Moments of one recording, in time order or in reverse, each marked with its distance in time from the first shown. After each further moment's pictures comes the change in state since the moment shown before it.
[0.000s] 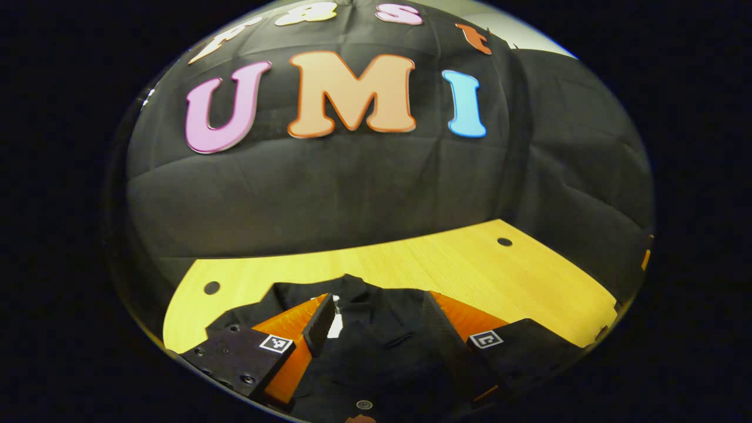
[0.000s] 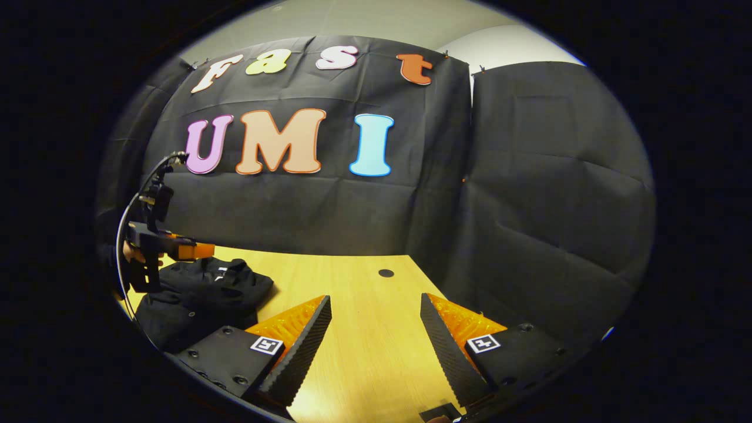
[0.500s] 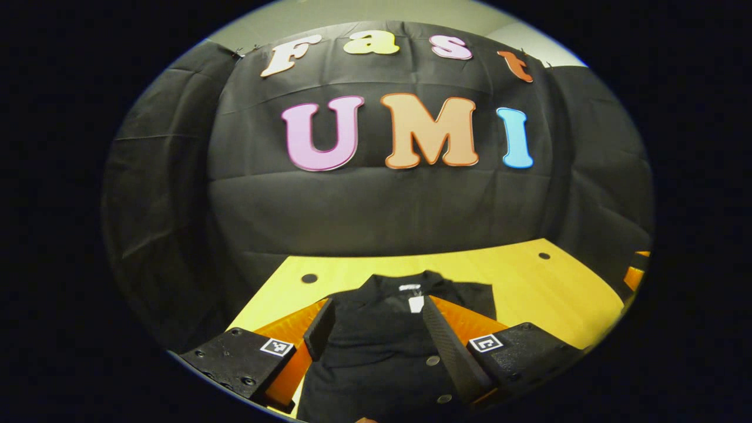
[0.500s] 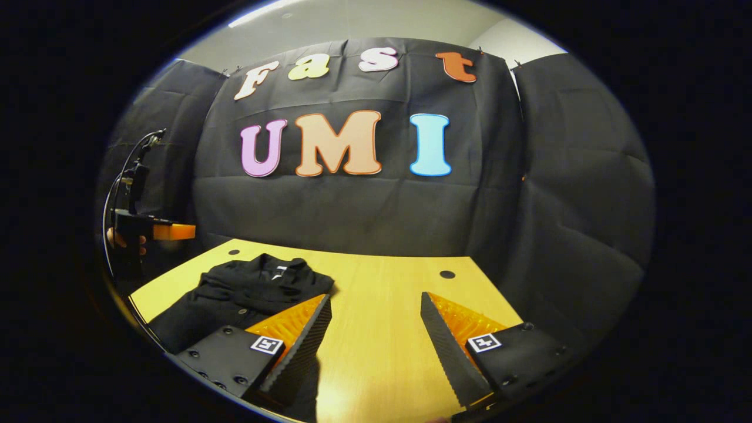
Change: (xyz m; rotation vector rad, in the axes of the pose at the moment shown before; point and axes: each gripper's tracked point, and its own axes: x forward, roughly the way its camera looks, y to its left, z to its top) left arm -0.172 0.100 -0.025 -0.045 -0.052 0.276; right arm -0.010 0.074 -0.015 -0.018 -0.010 0.285
